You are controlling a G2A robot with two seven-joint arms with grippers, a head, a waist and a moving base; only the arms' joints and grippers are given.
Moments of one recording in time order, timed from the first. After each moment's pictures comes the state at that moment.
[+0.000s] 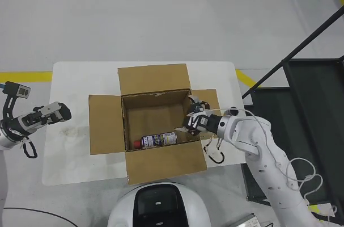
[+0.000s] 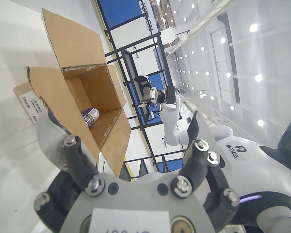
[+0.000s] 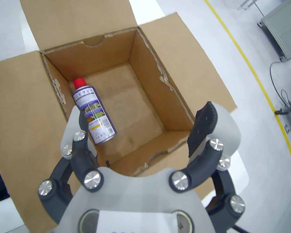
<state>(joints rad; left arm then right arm) 1.23 -0.99 -1.79 -1.49 -0.44 -0.28 -1.35 -1.41 -1.14 1.43 -1.97 -1.32 -0.76 0.48</state>
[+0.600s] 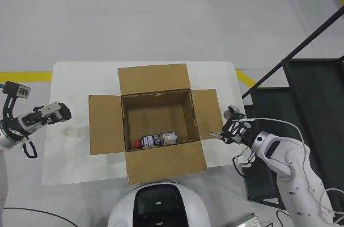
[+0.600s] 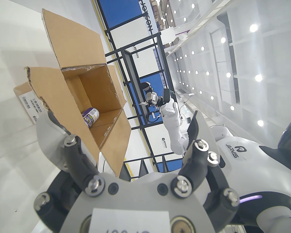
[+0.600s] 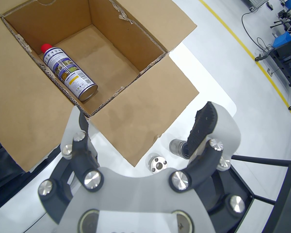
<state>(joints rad) 1.23 -0.99 -1.79 -1.49 -0.44 -0.28 -1.35 -1.70 -1.11 1.73 -2.04 -1.31 -0.74 0.38</state>
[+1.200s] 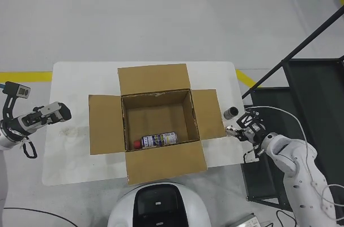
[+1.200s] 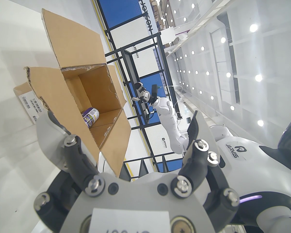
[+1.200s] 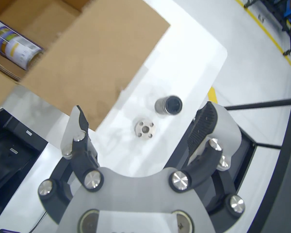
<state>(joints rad) 1.23 -0.99 -1.79 -1.49 -0.44 -0.28 -1.35 -1.68 -1.11 1.80 -1.81 -1.30 -0.63 0.47</state>
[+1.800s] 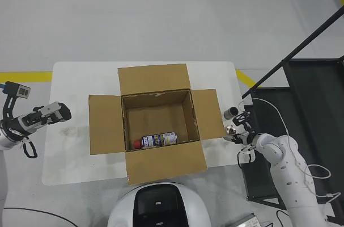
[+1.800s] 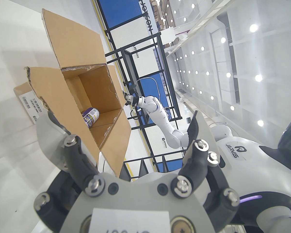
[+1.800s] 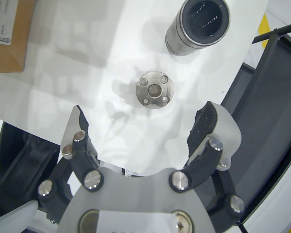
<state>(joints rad) 1.23 -0.99 -1.79 -1.49 -0.44 -0.28 -1.35 -1.45 -1.11 1.65 -1.40 -1.15 -0.53 0.68</state>
